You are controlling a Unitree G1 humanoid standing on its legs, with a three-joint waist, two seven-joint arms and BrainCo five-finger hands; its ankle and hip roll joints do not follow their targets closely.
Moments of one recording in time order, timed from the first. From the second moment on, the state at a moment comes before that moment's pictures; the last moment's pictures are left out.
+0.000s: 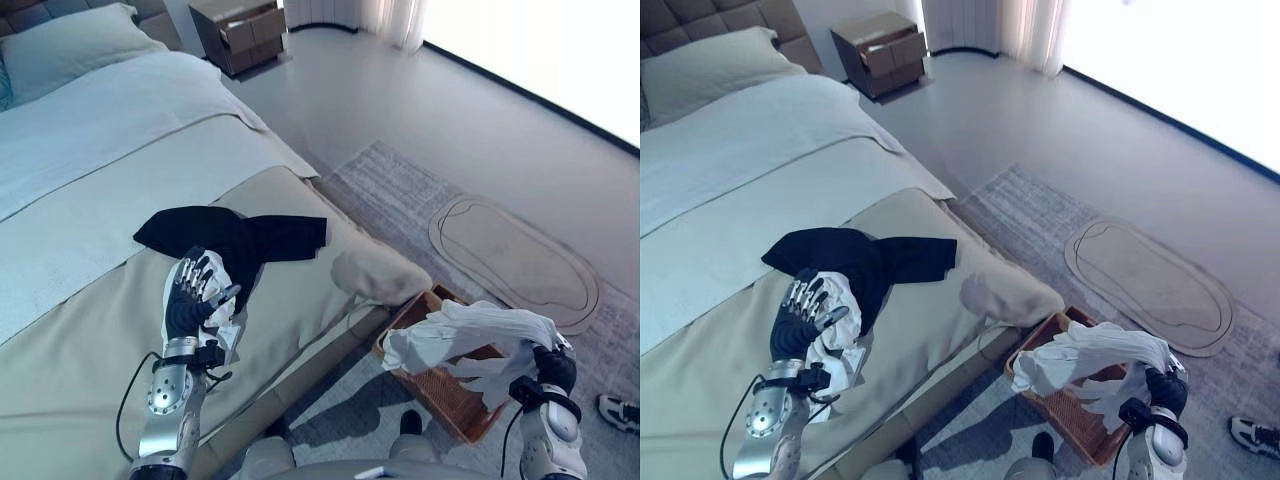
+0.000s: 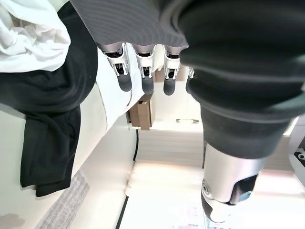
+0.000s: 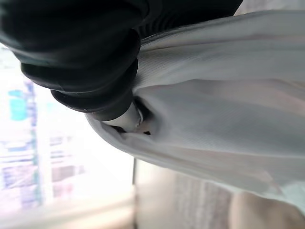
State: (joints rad) left arm 0.12 0.27 0.02 0.09 -0.41 -0.40 0.06; right arm 0.06 -0.30 -0.24 0.61 0.54 -0.37 -0.16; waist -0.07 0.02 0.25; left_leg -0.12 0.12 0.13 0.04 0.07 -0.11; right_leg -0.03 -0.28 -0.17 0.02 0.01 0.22
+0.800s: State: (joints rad) left arm -0.04 0.35 -0.07 -0.11 -0.54 -0.45 0.11; right arm -0.39 -0.53 -0.18 0.70 0.57 -0.39 -0.35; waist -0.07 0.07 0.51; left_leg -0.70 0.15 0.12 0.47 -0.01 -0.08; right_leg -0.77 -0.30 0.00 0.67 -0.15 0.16
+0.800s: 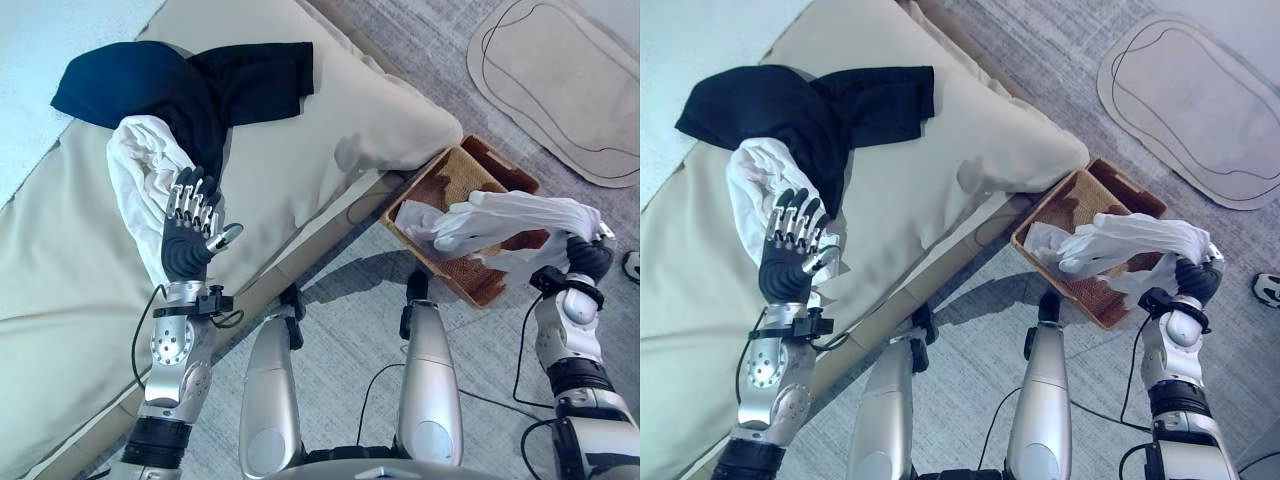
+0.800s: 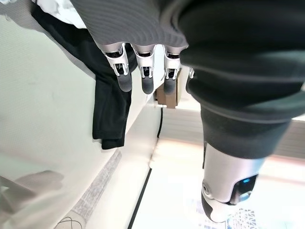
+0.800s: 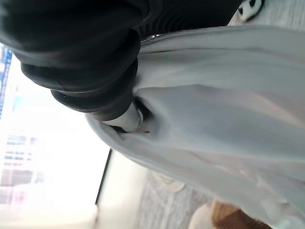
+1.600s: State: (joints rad) left arm -0.09 0.41 -0.13 -0.22 -0.53 -0.50 0.25; right arm -0.80 -0.60 0.12 1.13 0.32 -0.29 -0.42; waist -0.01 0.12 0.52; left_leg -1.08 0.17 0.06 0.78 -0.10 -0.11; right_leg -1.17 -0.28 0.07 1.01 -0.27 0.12
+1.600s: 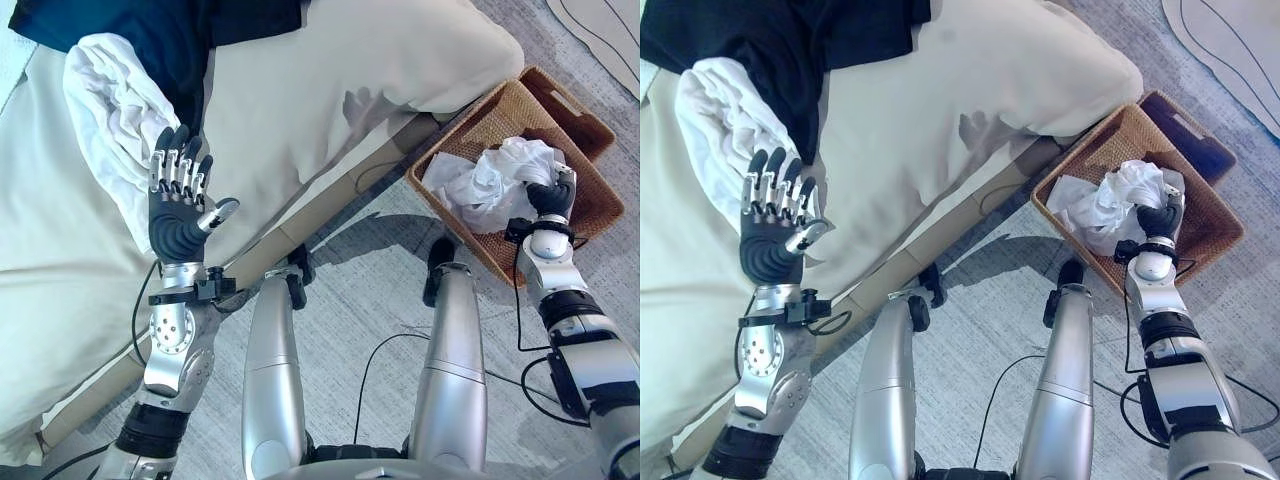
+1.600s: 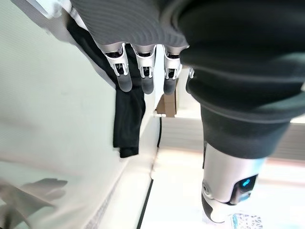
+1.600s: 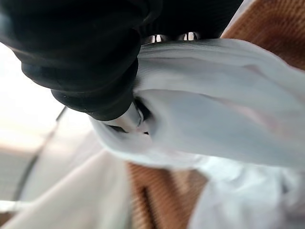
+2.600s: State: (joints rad) left arm -0.11 0.42 -0.12 -0.20 -0.53 -0.50 0.28; right arm -0.77 -0.58 0.03 1.18 0.47 -0.28 -0.44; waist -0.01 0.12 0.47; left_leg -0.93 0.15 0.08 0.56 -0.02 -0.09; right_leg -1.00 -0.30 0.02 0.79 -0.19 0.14
